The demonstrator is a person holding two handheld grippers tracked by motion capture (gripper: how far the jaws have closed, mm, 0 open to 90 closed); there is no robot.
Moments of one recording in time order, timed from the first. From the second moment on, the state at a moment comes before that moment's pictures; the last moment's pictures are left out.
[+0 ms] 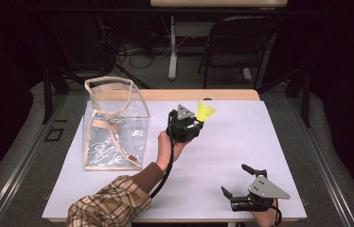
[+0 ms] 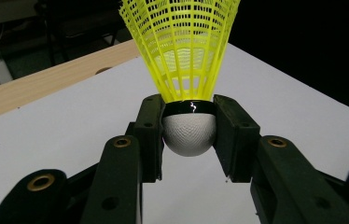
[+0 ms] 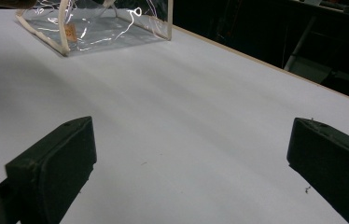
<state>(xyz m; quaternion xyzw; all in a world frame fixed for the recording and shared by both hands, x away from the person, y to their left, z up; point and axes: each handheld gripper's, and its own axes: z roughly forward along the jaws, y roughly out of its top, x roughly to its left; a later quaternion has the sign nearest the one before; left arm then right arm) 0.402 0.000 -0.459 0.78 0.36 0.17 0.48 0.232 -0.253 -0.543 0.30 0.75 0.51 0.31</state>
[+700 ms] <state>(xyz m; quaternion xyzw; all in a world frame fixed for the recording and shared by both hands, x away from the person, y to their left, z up) 0.404 0.034 -0.445 0.77 0.36 0.19 0.49 0.232 -0.254 -0.542 0.30 0.75 0.51 0.31</state>
